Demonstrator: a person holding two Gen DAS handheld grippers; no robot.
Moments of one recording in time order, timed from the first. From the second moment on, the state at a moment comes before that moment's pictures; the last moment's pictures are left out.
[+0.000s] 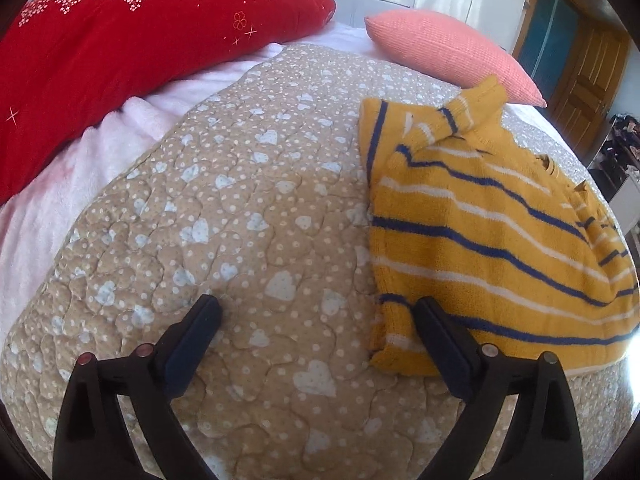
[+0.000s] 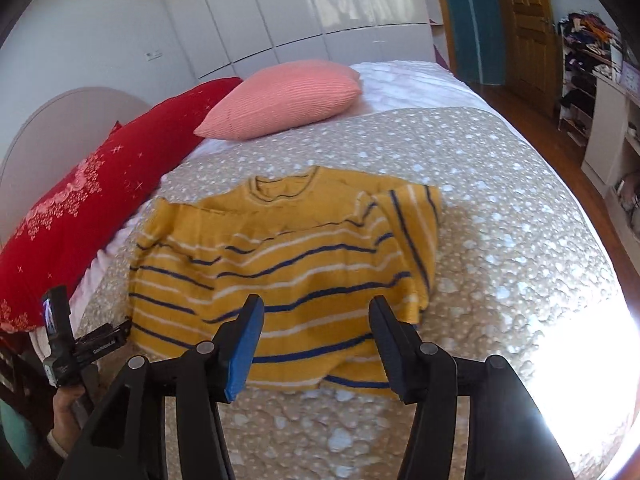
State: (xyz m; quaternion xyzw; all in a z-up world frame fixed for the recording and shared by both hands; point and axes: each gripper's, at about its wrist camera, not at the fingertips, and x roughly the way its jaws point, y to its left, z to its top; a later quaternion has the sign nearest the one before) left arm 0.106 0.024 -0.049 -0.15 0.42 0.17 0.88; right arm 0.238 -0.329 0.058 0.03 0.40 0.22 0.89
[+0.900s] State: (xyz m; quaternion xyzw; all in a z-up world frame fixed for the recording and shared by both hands) left arm 0.089 0.037 -0.049 -0.22 0.38 0.13 0.89; right arm 0.339 -0.029 -0.007 -0.08 0.55 0.31 0.77
